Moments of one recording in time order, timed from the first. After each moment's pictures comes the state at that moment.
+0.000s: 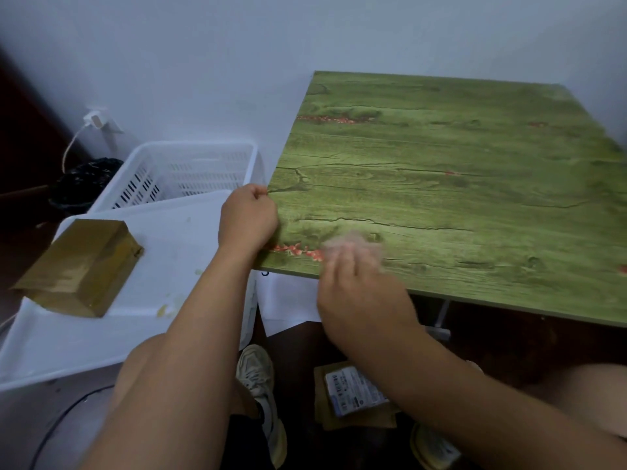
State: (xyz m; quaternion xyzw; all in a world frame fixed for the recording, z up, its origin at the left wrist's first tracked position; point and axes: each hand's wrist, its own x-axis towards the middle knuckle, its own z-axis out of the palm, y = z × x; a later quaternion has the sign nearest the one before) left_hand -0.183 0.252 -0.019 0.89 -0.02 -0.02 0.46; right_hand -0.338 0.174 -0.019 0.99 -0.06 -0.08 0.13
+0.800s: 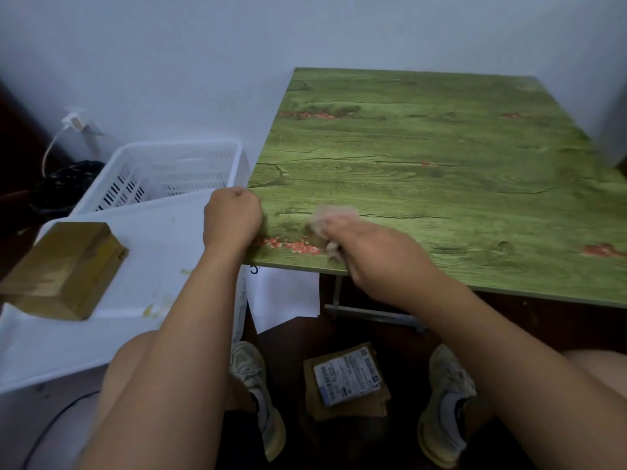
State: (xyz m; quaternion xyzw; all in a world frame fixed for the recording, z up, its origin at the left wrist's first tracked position) left_hand -0.194 0.247 -0.020 0.89 0.01 -0.03 0.45; right_hand -0.330 0.098 -0.034 0.99 0.00 0.06 -0.11
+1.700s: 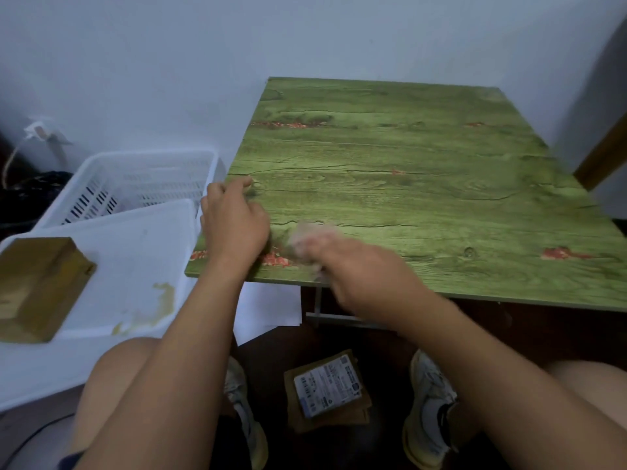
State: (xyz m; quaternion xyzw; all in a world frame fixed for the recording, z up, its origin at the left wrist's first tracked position) left_hand -0.203 0.212 -0.031 0.92 -0.14 0.08 0.35; right_hand -0.349 0.085 -0.035 0.99 0.02 0.07 -0.13
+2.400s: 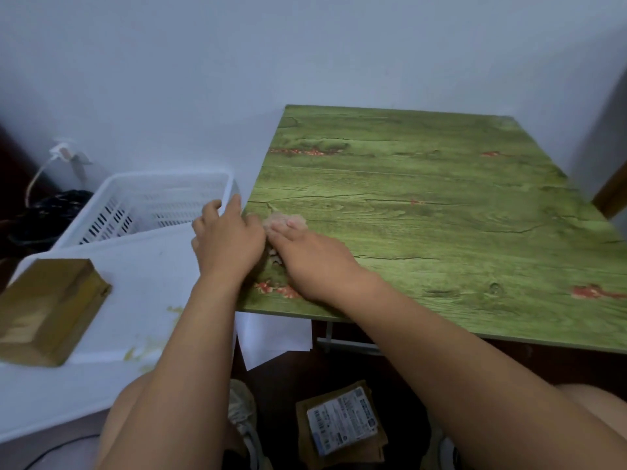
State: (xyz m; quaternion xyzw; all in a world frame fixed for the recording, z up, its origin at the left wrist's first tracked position) left_hand -0.167 0.232 -0.021 0.95 -0.08 0.01 0.30; right_hand -0.246 0.122 -0.024 1.00 0.03 0.00 -0.09
